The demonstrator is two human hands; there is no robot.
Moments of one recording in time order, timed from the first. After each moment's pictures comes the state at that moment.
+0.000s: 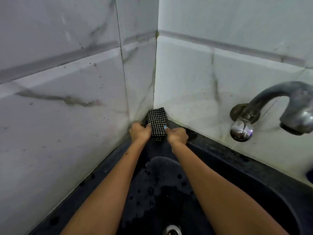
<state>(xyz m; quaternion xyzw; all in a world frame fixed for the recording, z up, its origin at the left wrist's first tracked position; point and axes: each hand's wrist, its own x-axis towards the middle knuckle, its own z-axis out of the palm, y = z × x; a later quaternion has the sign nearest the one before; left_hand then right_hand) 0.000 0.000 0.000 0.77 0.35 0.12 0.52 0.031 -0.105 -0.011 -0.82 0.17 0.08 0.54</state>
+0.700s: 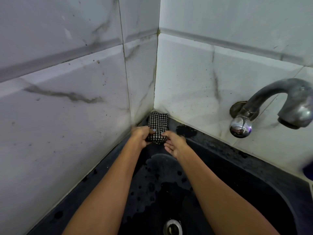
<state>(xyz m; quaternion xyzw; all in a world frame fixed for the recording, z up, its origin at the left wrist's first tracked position) 0.003 0.010 -0.011 0.55 0.37 -0.07 0.75 0.008 -0.112 -0.012 -0.63 0.25 0.26 0.69</state>
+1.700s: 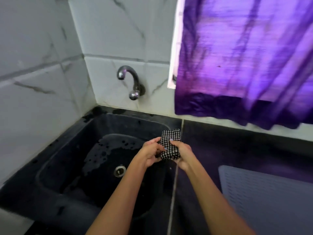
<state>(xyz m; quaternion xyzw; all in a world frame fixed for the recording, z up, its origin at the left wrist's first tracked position) -0.310 -0.319 0.076 0.57 0.15 -0.22 0.78 -0.308 -0.440 0.060 -0.52 0.22 0.11 0.82</state>
